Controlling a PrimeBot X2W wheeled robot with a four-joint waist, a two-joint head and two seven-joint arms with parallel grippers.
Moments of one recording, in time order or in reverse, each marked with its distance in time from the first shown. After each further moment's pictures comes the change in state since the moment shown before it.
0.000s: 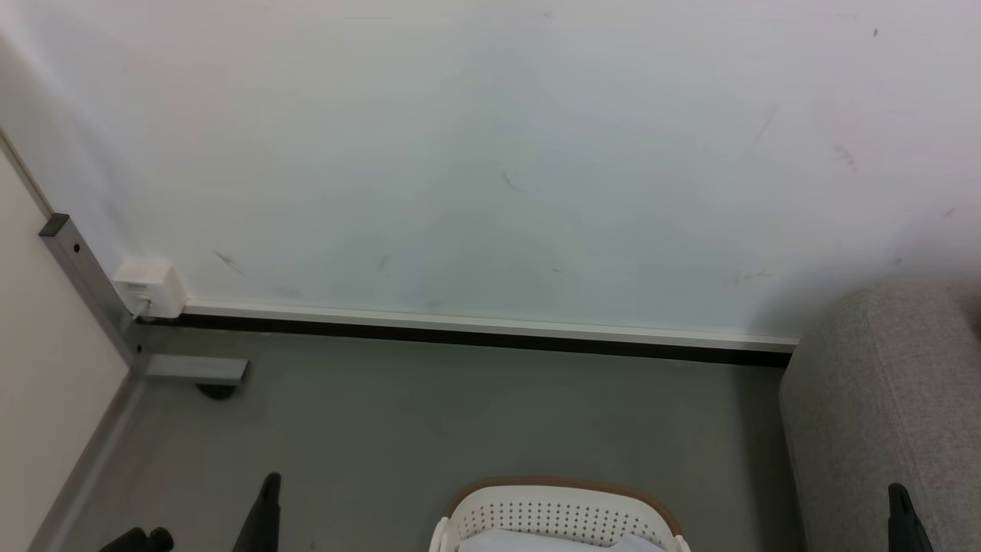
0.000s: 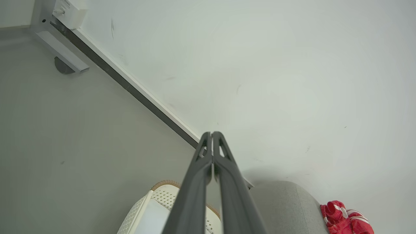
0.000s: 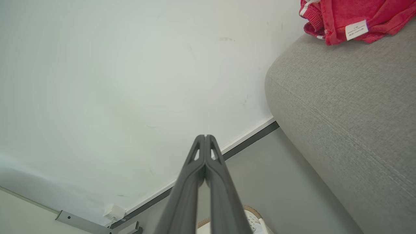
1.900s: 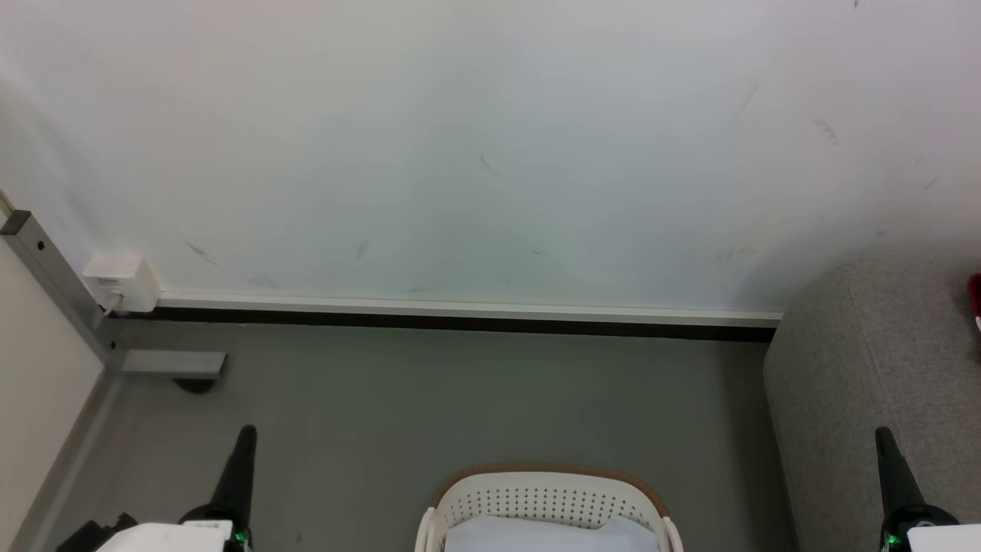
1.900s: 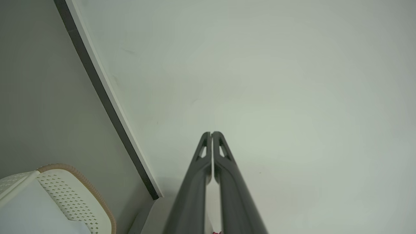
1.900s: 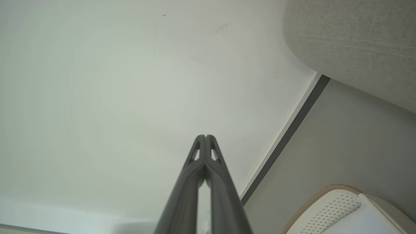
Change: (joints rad) left arm -0.067 -0.042 0.116 -0.039 -0.535 -0.021 0.149; right arm -0.137 -0.007 0.005 0.032 0.585 0.000 0.150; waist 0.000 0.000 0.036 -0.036
